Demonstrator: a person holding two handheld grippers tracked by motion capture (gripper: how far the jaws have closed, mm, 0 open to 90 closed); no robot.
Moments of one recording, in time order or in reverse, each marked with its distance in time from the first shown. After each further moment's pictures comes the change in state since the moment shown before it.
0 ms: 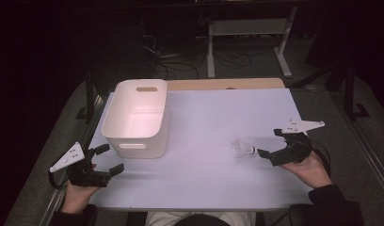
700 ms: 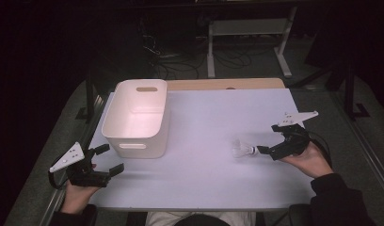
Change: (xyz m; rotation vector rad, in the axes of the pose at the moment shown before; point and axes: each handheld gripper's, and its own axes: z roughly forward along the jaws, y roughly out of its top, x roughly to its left) left arm 0.000 0.000 0.000 0.000 -0.001 -0.001; right arm -0.015 0.015 0.009 0.089 0.042 -0.035
